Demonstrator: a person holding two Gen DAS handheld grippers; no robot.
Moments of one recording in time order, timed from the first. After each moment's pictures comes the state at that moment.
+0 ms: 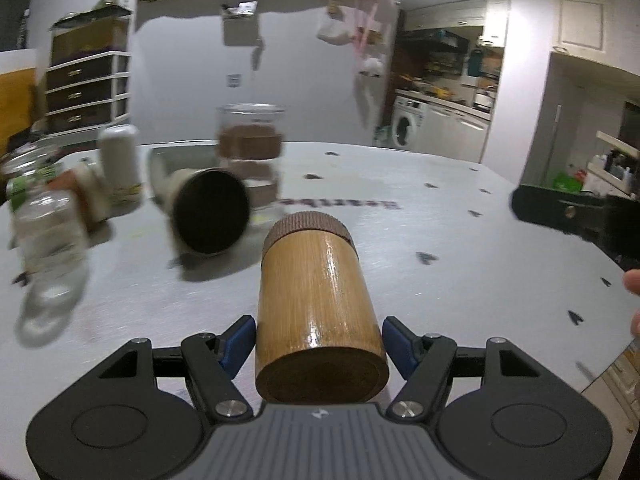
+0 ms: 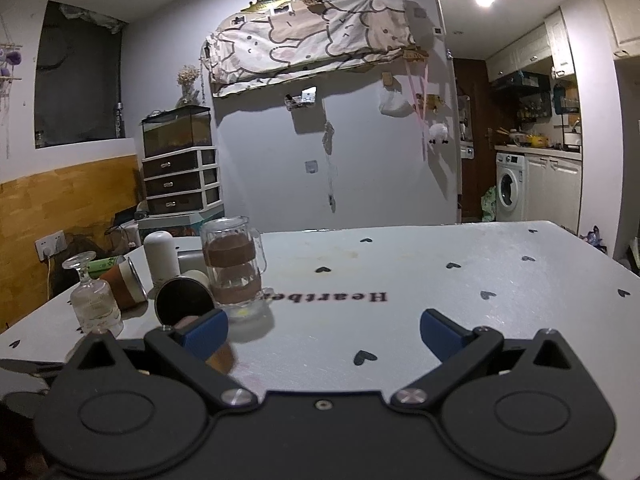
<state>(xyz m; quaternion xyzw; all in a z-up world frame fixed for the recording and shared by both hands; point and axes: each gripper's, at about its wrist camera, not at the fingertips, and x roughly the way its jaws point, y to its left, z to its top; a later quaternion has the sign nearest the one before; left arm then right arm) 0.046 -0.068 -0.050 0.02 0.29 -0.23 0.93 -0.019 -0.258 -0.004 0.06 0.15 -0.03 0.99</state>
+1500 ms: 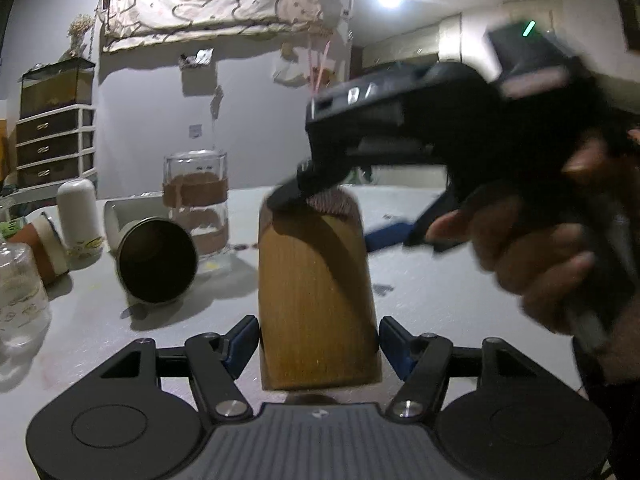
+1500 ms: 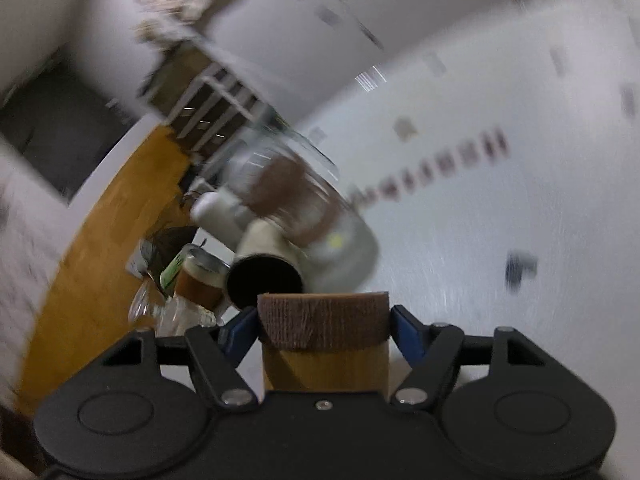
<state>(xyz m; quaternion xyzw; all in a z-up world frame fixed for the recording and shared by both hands) 0.031 -0.087 -0.055 0.03 0.20 -0.28 0.94 0.115 -0.272 -0.022 0.29 0.35 0.12 0.88</state>
